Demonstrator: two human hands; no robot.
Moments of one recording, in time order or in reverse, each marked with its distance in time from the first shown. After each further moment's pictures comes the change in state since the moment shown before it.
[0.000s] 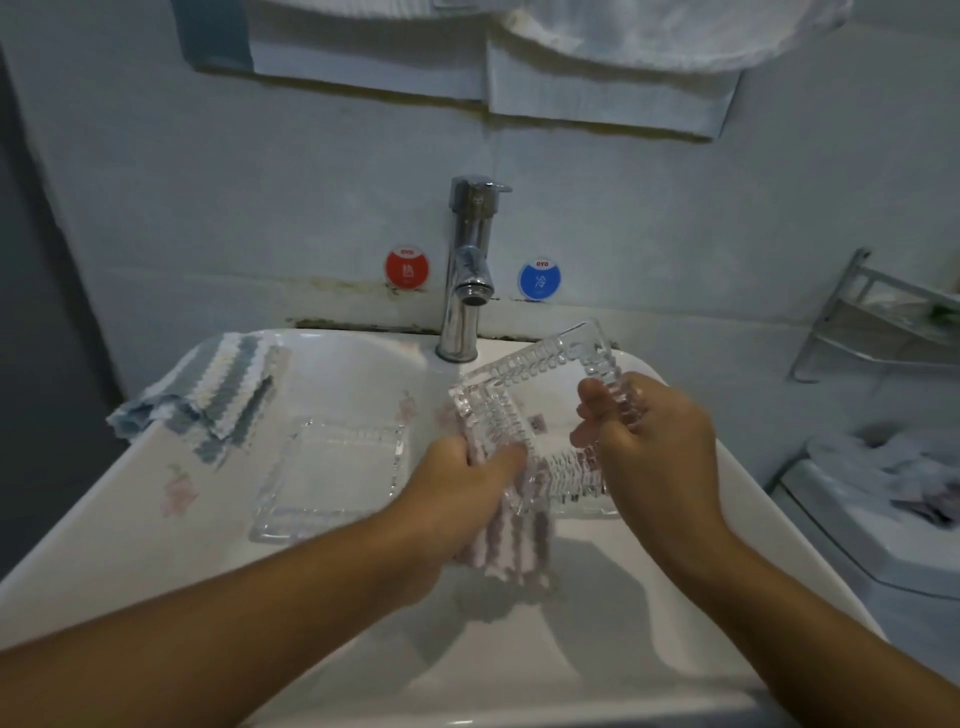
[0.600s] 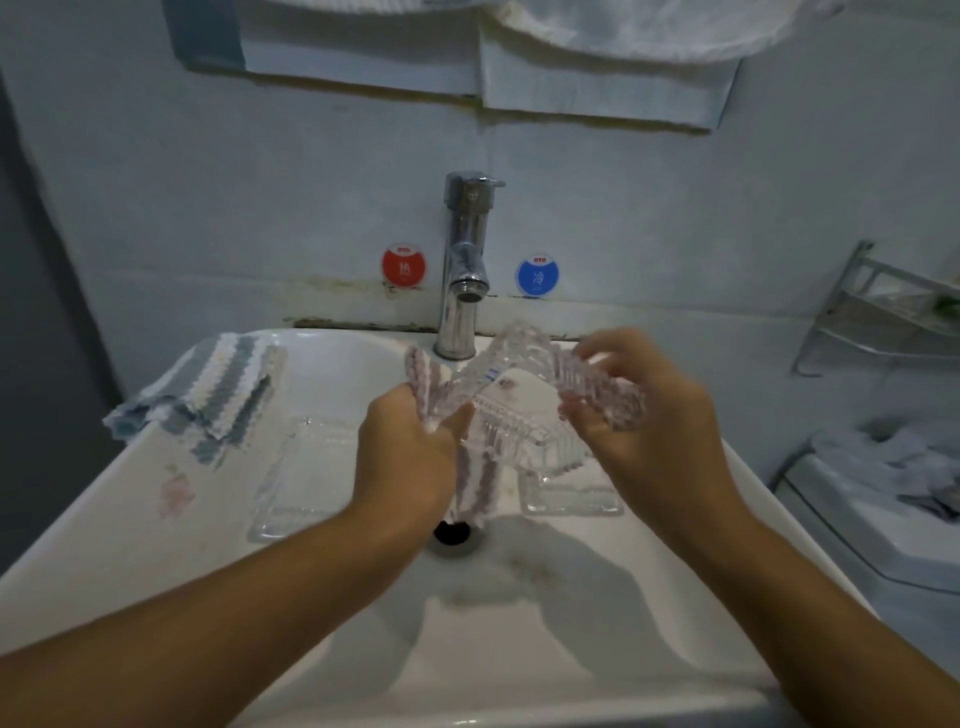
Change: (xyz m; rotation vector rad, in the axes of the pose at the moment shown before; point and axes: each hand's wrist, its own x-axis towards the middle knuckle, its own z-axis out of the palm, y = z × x) left_hand 0.010 0.005 -0.014 -0.037 0.431 0.248; right_hand 0.006 -0.006 -0.014 0.026 -0.113 -0.299
